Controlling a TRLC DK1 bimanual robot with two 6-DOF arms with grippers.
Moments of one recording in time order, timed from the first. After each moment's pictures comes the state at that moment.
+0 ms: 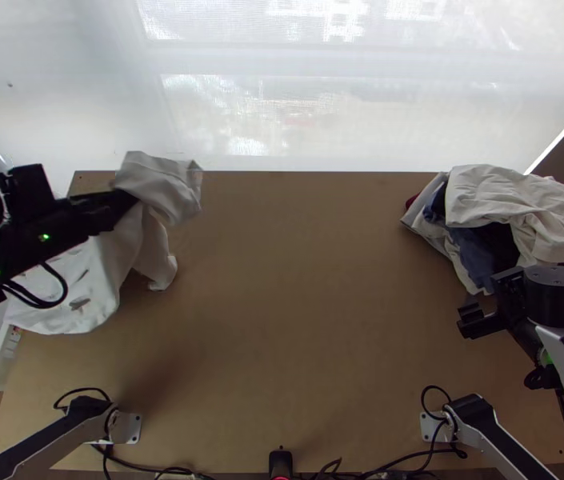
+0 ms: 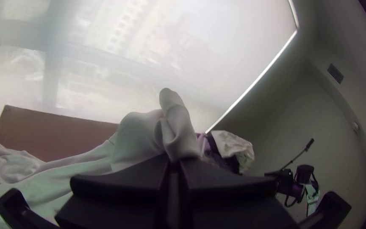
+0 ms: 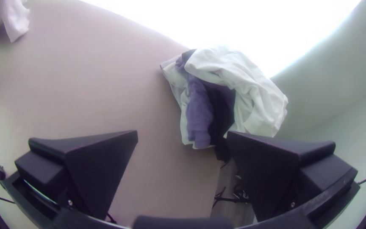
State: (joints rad) left arm -0.20 1.07 1.61 -0.84 0.42 -0.45; right arm 0.32 0.77 1.20 -1.20 0.38 -0.26
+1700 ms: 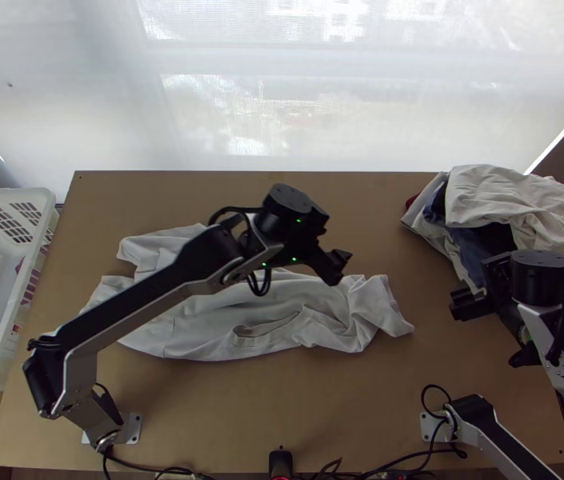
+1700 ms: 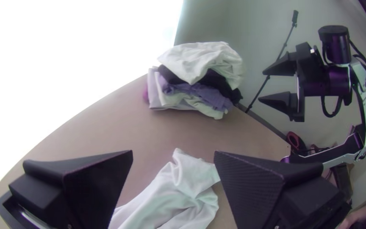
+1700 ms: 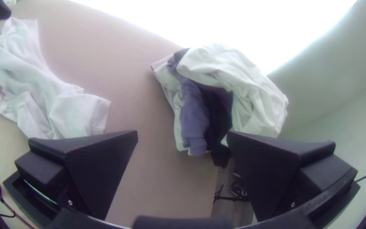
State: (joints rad) left arm -0.92 1.76 1.85 -0.60 0.08 -0.13; right arm 0.26 0.83 1.13 -1.07 0.38 -0.28
